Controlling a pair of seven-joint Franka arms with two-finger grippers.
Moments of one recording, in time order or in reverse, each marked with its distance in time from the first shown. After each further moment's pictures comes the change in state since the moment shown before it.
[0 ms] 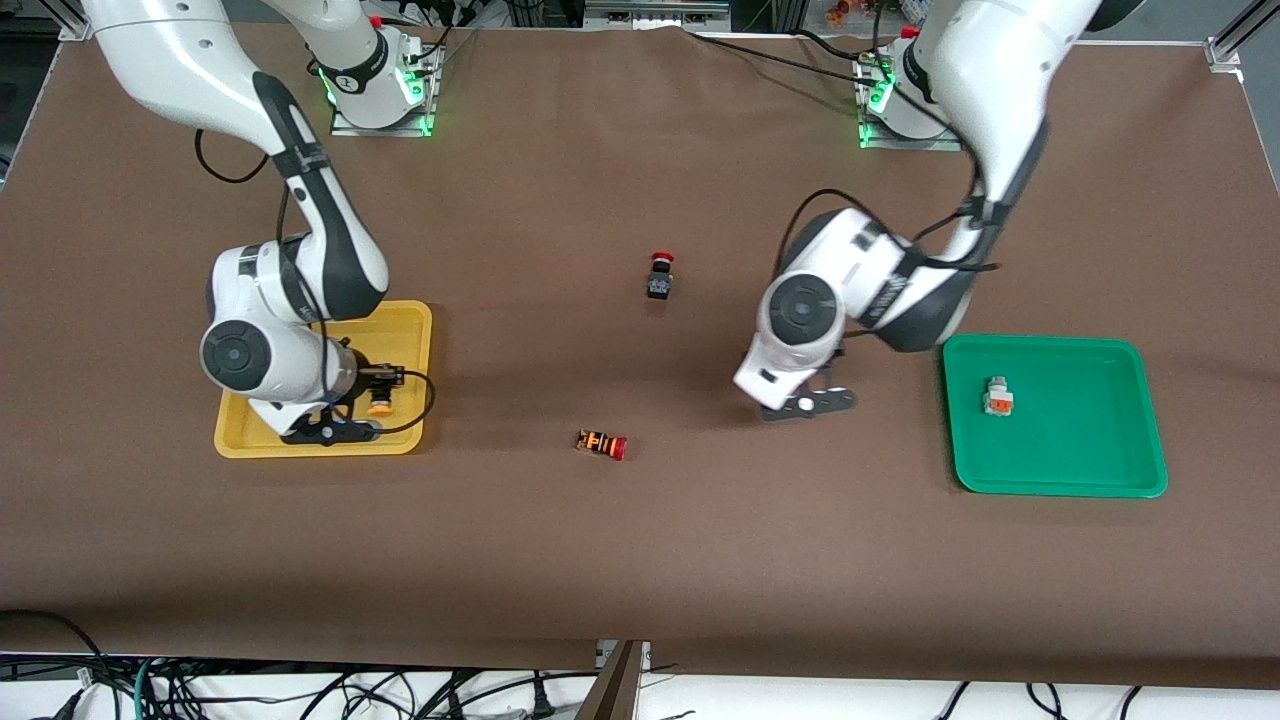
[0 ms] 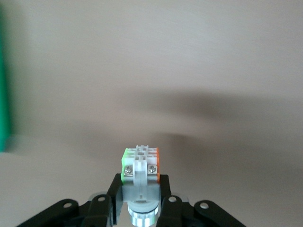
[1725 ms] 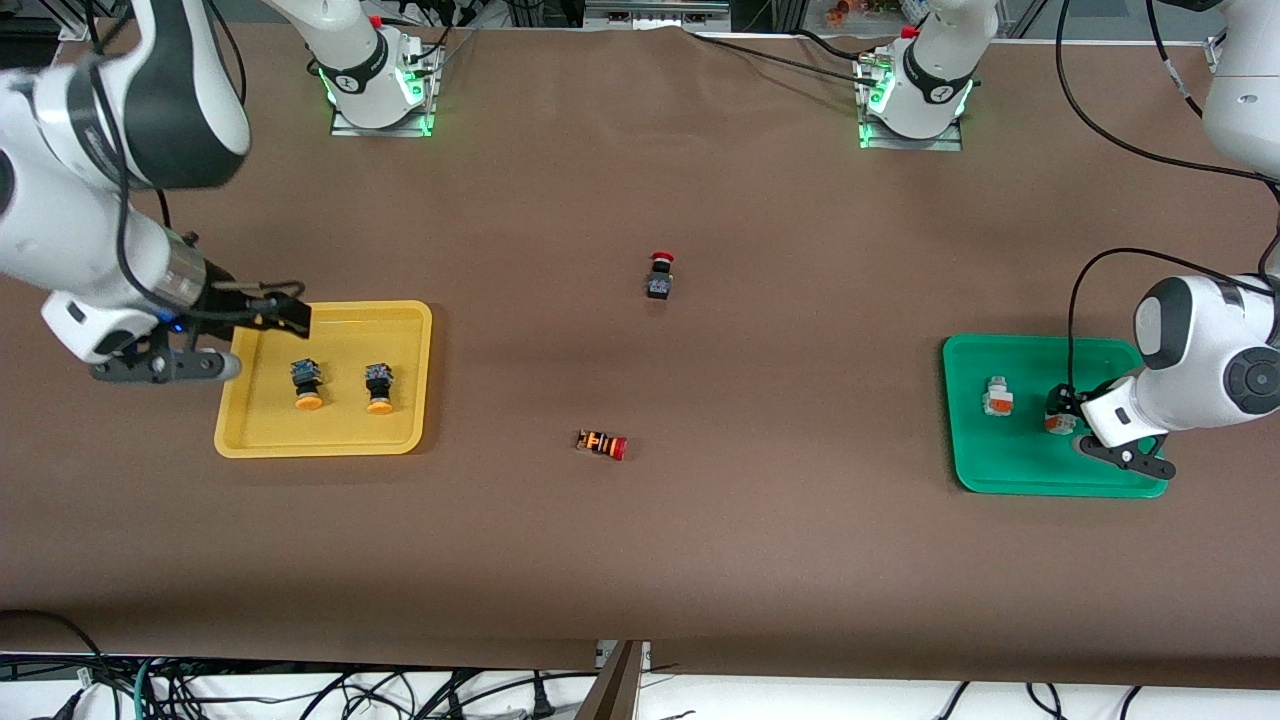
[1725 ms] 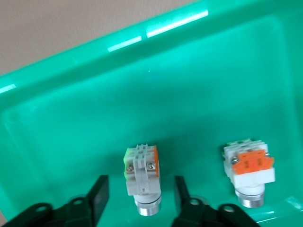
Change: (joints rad) left arm 0.715 0.040 -0.015 -0.193 0.120 0.383 1.037; right arm -0.013 -0.369 -0.026 0.118 0.000 -0.342 -0.020
